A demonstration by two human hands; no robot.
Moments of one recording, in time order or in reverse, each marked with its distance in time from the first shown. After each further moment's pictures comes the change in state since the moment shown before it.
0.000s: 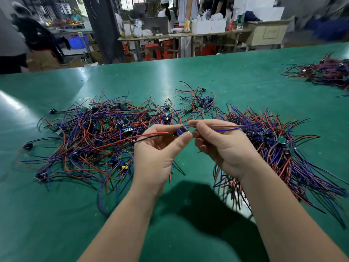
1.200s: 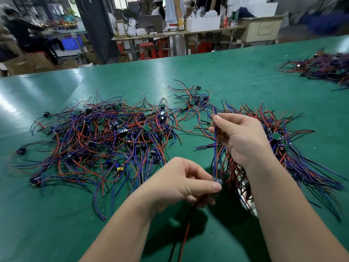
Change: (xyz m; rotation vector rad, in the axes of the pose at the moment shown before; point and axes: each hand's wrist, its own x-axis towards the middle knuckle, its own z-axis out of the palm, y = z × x) left_hand -0.021 0.000 0.009 0.269 -0.657 -0.737; right_hand 0.005 -0.013 -0.028 -0.041 0.433 -0.093
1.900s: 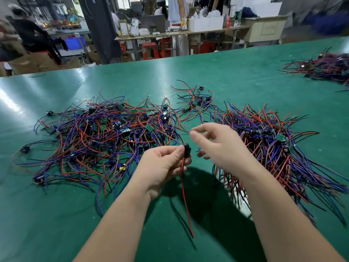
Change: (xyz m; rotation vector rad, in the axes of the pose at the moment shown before) left_hand 0.014 -0.008 -0.029 -0.353 0.423 0.118; right_hand -0.012 0.018 0.010 -0.886 -0.260 -0.271
